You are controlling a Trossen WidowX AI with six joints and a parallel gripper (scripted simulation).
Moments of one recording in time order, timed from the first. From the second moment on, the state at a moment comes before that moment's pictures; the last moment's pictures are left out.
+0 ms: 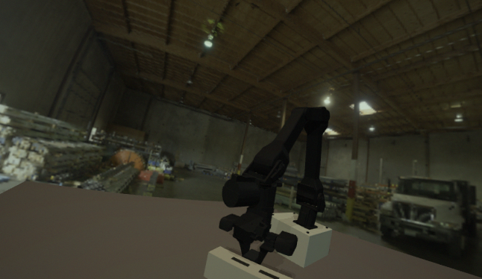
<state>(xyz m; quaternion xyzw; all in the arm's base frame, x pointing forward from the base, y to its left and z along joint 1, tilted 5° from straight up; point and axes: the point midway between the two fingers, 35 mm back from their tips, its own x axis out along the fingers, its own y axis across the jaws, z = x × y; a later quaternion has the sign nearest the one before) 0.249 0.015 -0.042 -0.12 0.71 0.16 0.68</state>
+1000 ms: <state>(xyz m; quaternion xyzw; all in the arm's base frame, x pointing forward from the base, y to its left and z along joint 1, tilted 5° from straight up) 0.254 0.016 -0.042 -0.12 0.71 0.16 0.68</state>
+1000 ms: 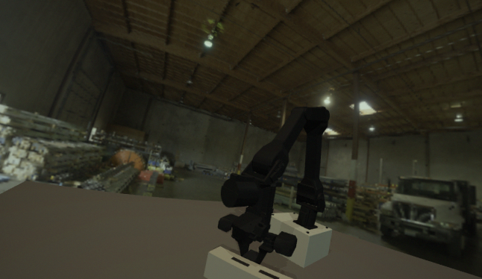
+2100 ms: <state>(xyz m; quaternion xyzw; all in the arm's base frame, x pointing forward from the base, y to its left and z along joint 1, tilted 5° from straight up) 0.257 0.018 -0.042 -0.12 0.71 0.16 0.68</state>
